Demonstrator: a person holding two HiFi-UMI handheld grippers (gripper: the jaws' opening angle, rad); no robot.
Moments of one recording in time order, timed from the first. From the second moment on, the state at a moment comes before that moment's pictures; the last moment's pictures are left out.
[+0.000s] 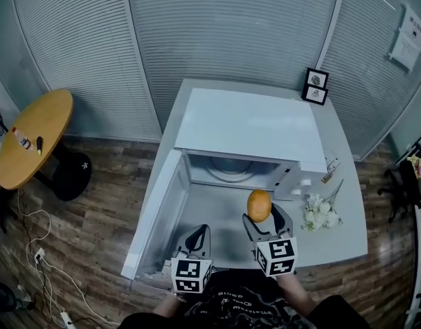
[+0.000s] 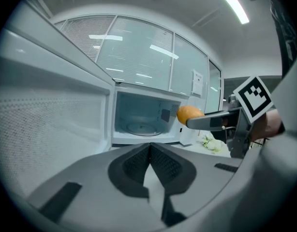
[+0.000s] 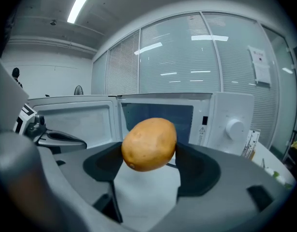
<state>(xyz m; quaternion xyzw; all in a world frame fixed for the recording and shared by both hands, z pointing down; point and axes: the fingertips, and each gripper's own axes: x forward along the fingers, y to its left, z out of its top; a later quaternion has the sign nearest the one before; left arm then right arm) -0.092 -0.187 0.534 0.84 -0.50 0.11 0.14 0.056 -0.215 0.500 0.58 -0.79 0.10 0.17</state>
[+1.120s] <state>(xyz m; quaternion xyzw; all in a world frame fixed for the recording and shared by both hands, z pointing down) -0.069 -0.172 0.548 0.85 -0.49 0.12 0.15 0.071 -0.154 0.544 0.57 -0.79 0.14 0.18</state>
